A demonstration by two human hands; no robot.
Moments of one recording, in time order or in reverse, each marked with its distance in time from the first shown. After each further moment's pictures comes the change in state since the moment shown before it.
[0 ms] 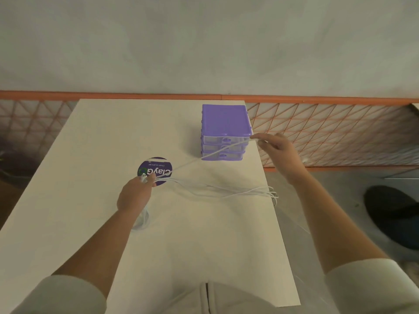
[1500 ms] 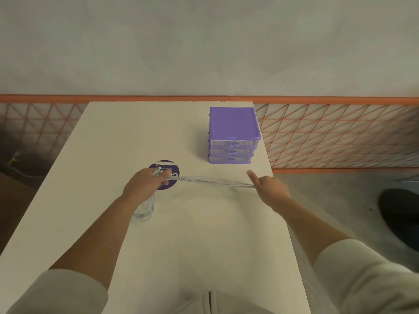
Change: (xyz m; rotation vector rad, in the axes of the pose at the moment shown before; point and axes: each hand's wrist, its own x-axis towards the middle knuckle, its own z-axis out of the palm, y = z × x) left_hand 0.007 0.038 -0.030 0.016 -0.180 0.154; right_hand -0.023 0.053 0.058 -0.694 -0.325 0.317
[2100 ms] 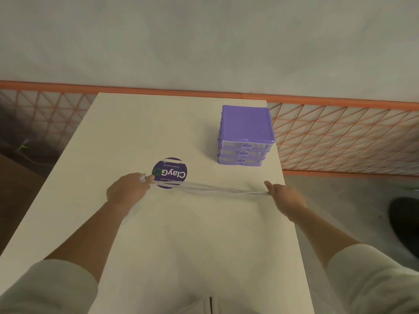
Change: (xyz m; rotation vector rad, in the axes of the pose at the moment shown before) left_hand 0.023 -0.070 -0.015 0.360 0.132 -0.191; right_hand 0.031 0.030 0.023 -0.072 -0.007 0.009
